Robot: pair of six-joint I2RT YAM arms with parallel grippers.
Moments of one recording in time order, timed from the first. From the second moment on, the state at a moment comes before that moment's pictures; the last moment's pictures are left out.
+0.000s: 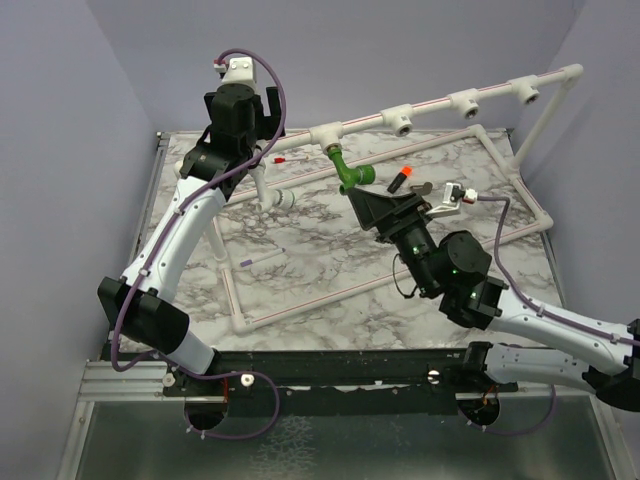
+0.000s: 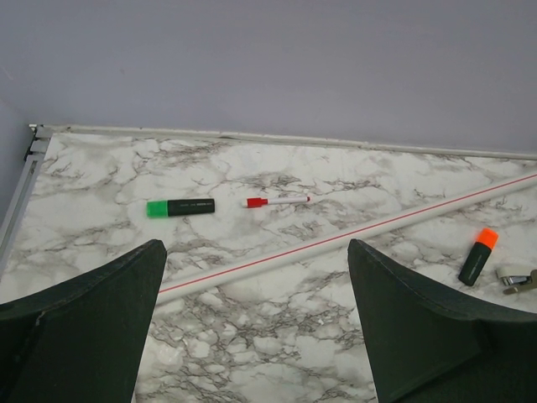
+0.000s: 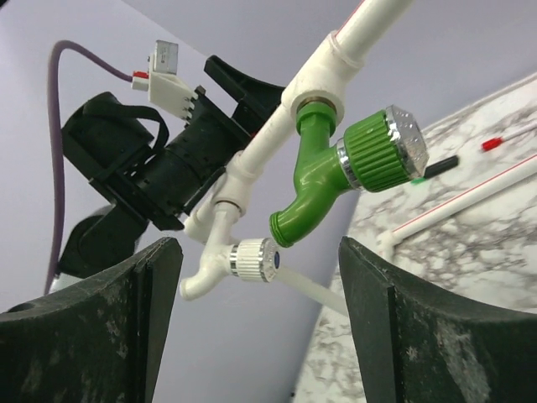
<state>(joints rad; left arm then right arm) -0.39 1.54 1.70 -0.41 -0.35 -0.19 1.10 1.00 0.87 0.42 0.63 0.86</state>
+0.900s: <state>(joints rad) -0.39 1.57 1.74 -0.46 -0.34 -0.18 1.10 0.87 0.89 0.26 0.45 -0.38</state>
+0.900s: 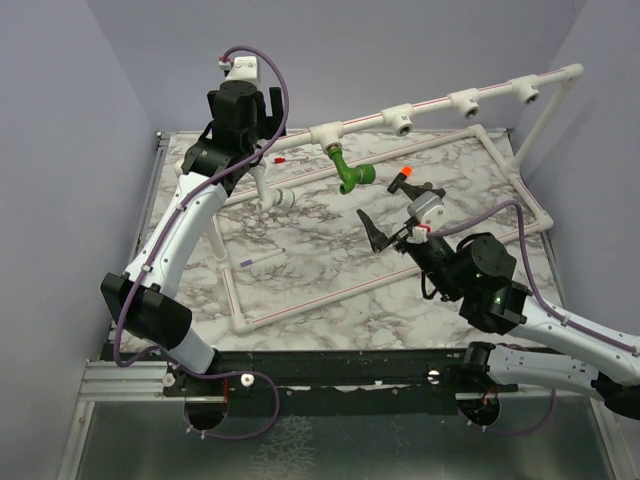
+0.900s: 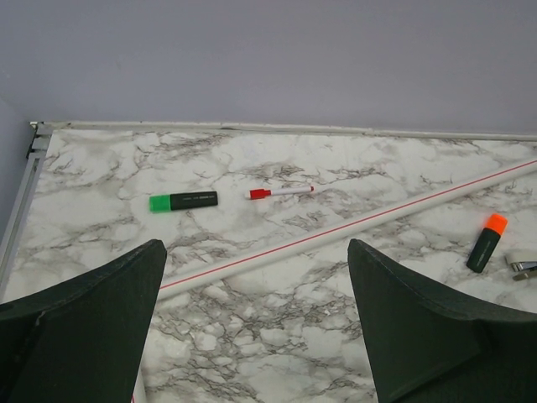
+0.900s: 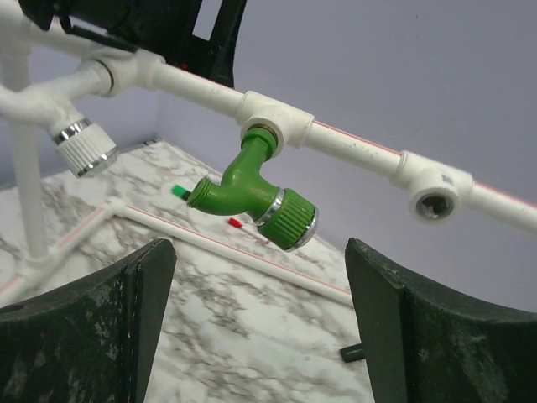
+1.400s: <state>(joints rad) -0.39 1.58 1.76 -0.49 -0.32 -0.18 1.10 1.03 0.89 0.30 0.35 -1.06</state>
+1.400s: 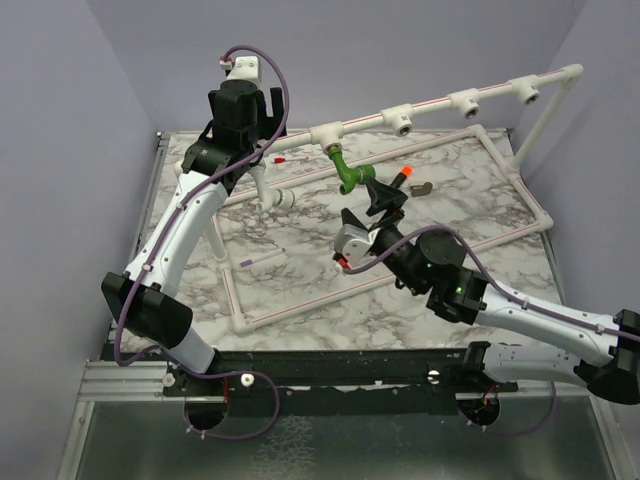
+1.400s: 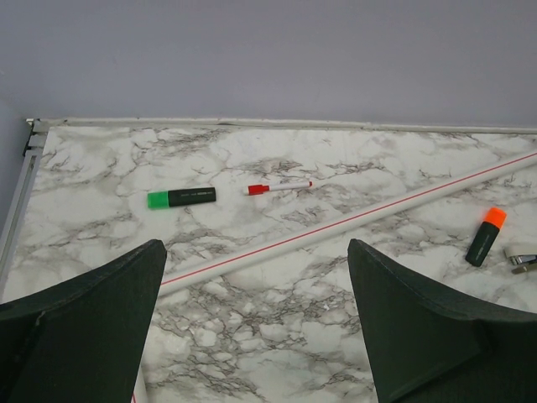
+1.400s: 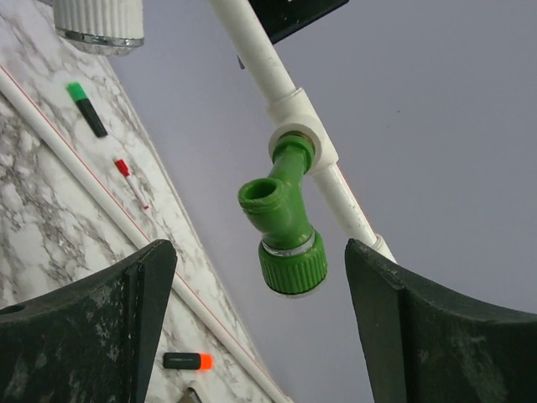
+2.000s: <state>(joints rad) -0.39 1.58 1.76 -0.49 -0.31 -0.18 1.10 1.21 0.94 0.47 0.44 -1.28</state>
